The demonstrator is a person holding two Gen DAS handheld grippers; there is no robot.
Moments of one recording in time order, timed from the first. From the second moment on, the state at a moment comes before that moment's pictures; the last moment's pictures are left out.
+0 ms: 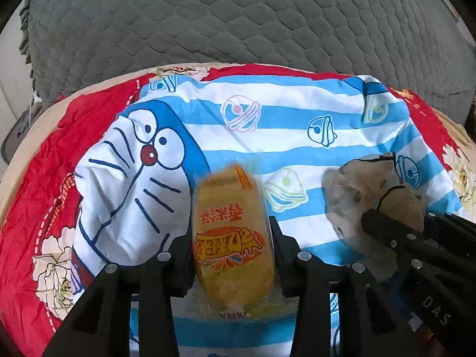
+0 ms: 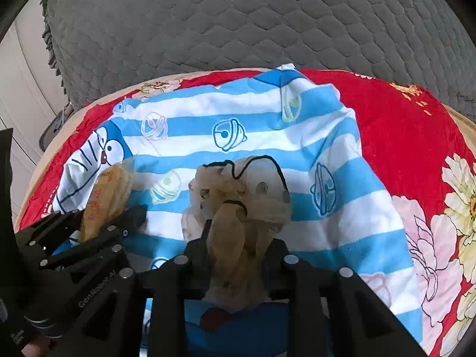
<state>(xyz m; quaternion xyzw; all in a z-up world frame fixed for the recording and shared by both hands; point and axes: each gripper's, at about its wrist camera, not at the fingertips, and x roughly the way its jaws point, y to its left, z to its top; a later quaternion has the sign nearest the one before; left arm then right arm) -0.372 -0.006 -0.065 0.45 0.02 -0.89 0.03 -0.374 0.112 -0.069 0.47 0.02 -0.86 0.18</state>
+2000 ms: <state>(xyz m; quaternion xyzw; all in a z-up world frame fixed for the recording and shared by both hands) -0.273 -0.023 -0.013 0.45 0.04 -0.89 0.03 -0.280 0.150 -0.013 0.44 -0.01 -0.87 0.22</state>
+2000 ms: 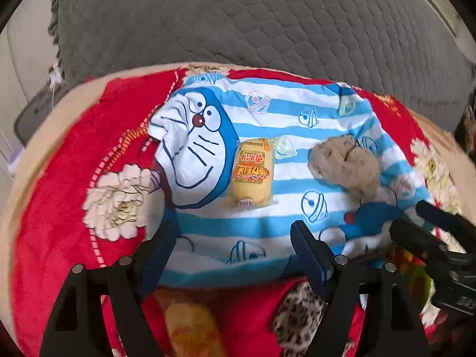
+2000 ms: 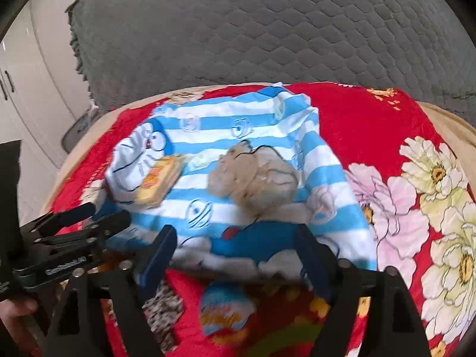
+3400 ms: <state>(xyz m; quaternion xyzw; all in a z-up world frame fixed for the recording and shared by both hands) -0.122 -0.016 0.044 0.42 0.07 -0.90 0.01 -0.151 0.206 0.033 0.44 -0.04 -0.88 0.18</state>
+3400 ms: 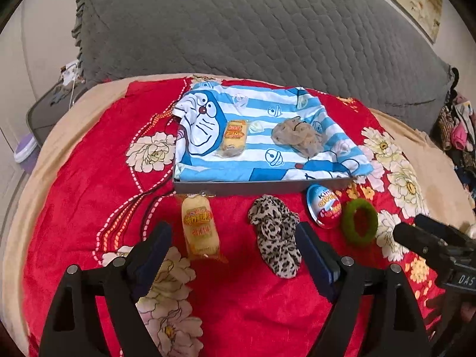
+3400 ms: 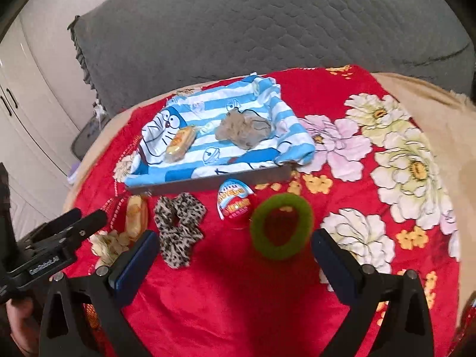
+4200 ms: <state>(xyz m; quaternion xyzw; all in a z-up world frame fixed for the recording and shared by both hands) -0.054 -0.014 0.062 0.41 0.06 -0.91 0.04 -0.105 0.215 0.040 0.46 -0.07 -0.87 0.18</state>
